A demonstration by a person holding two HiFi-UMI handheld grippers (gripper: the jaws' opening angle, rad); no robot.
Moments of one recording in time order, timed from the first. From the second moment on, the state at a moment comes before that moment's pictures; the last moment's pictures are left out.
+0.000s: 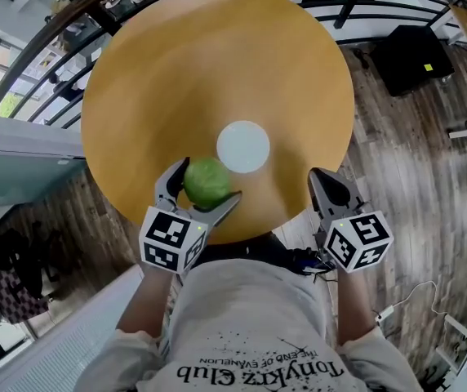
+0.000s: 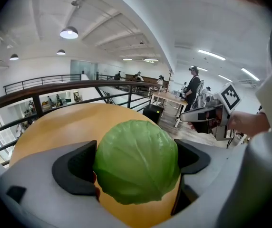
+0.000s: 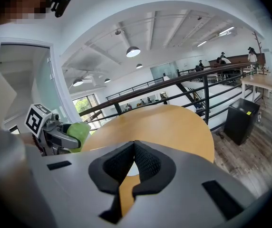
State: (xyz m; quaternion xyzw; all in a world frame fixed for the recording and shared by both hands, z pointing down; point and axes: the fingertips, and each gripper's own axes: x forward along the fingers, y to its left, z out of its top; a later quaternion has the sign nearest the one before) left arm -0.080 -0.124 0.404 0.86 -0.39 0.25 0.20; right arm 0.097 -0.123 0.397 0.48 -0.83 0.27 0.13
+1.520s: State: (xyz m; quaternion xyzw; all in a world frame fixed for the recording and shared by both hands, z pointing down) left arm -0.042 -0.207 0.555 0.85 -0.31 0.38 0.20; right arm 0.104 -0.156 0.492 0.48 -0.79 0.34 0.15
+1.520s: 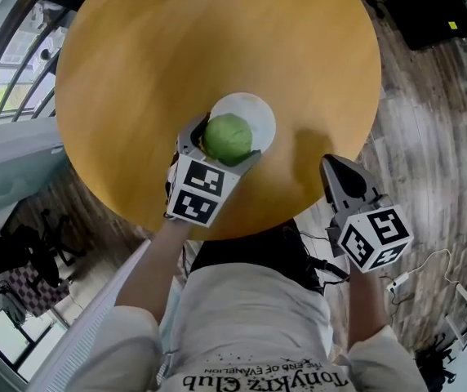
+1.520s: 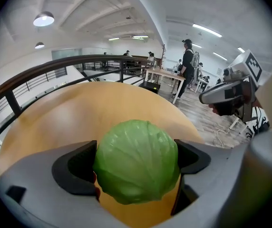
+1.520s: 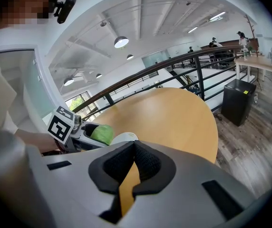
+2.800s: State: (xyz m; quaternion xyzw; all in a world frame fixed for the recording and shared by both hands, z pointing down) left arm -0.023 -0.227 0.629 0.83 -0.28 0.45 0.17; right arm 0.116 -0.145 0.530 0.50 -0.77 0.38 0.15
